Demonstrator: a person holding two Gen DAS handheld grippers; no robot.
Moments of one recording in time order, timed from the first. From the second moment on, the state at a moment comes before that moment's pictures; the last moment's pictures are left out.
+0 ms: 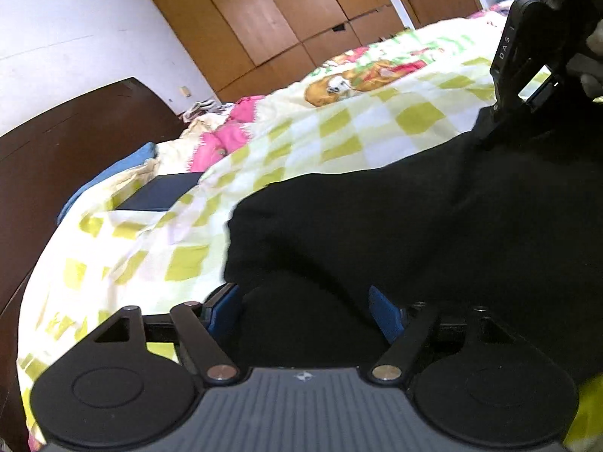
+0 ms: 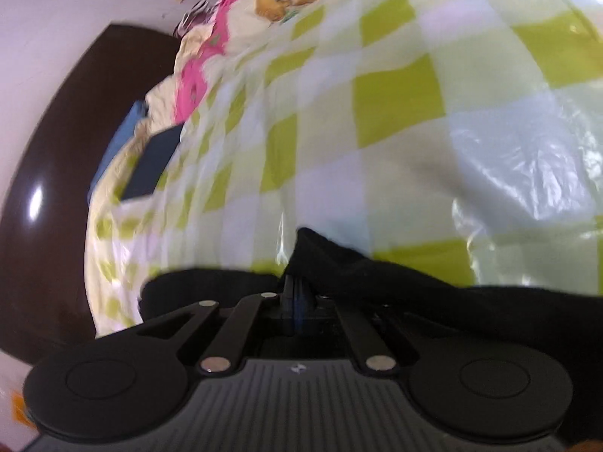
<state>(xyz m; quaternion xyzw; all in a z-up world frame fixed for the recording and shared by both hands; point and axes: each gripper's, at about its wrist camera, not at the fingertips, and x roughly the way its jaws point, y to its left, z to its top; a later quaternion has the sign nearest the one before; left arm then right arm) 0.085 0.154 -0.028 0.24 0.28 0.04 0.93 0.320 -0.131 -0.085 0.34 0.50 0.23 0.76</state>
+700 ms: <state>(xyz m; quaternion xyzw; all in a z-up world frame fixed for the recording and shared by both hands) 0.025 0.123 -0.009 0.30 0.27 0.03 0.91 0.185 -0.200 -0.046 0.25 0.48 0.14 0.83</state>
